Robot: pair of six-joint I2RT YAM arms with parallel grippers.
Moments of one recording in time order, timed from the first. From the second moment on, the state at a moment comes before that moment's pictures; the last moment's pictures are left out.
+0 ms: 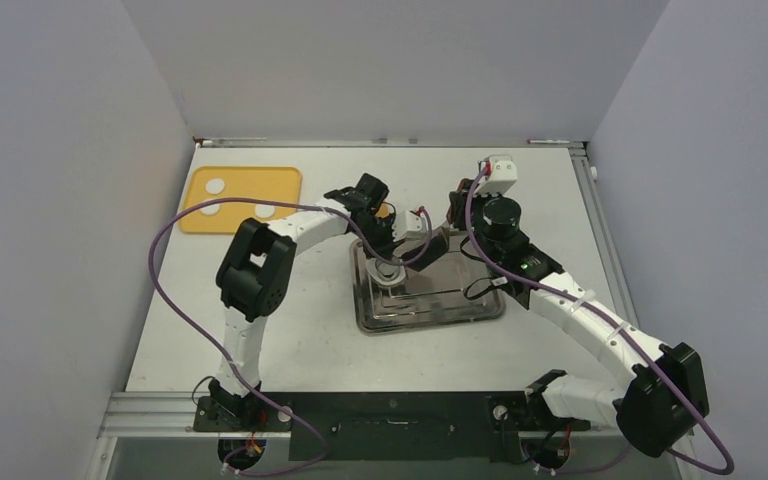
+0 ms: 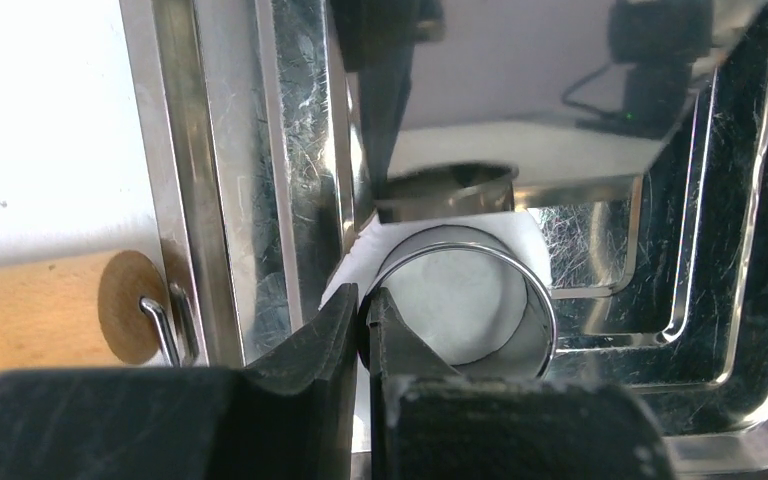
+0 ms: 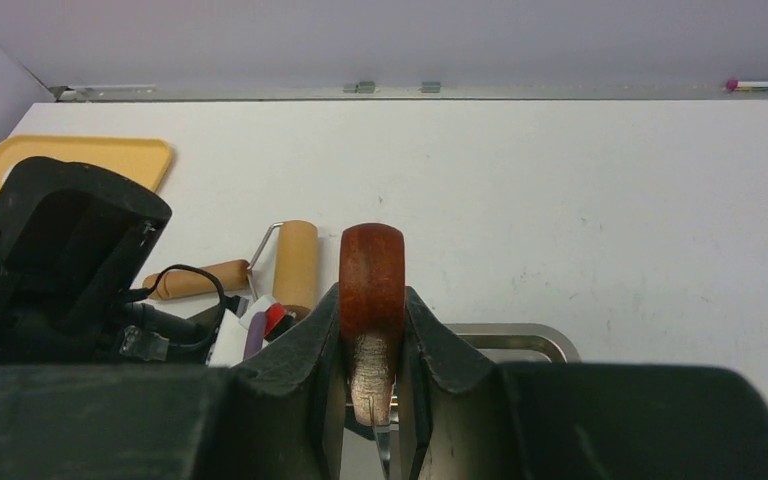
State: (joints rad) left arm -0.59 2.12 1.59 -0.62 0.50 0.81; right arm 0.55 1.17 0.87 0.14 0.30 0.25
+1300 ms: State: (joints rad) left arm -0.64 2.00 1.39 -0.44 0.37 0.66; right arm 0.64 1.53 1.17 0.00 0.52 0.13
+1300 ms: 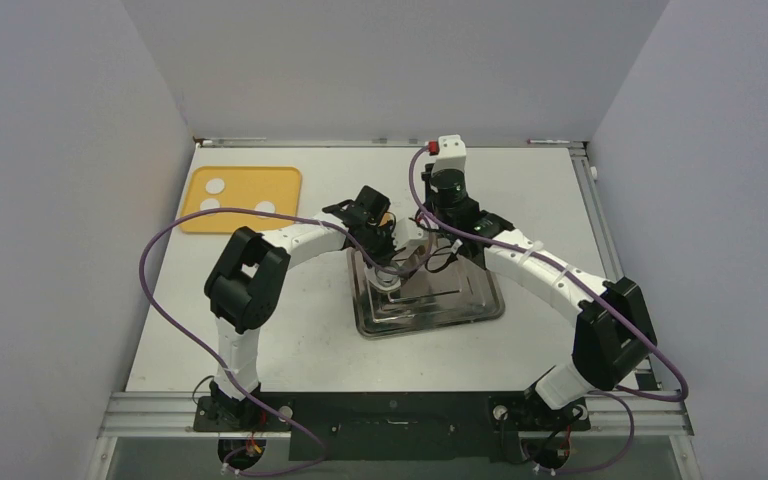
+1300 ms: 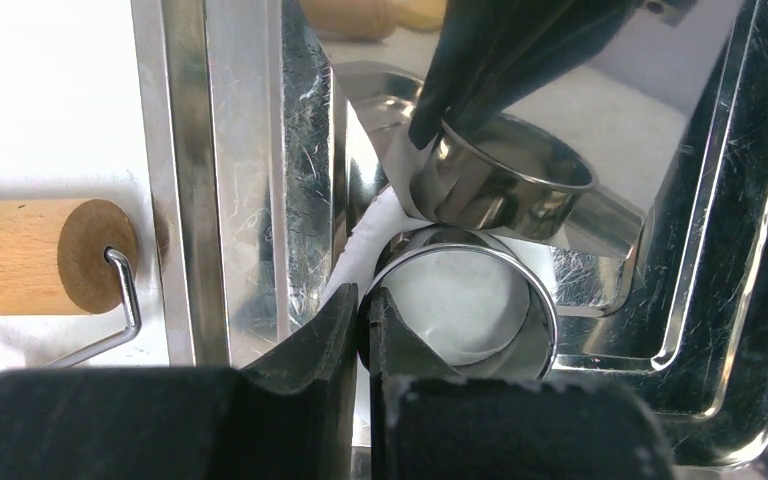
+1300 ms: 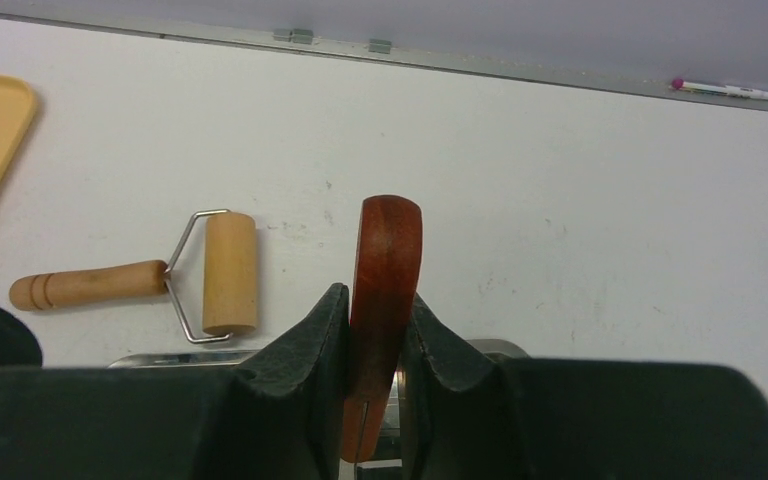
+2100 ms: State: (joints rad) left arm -0.65 2.00 1.40 -0.47 0.37 0.69; right arm 0.56 1.39 1.09 -0.07 0.44 0.07
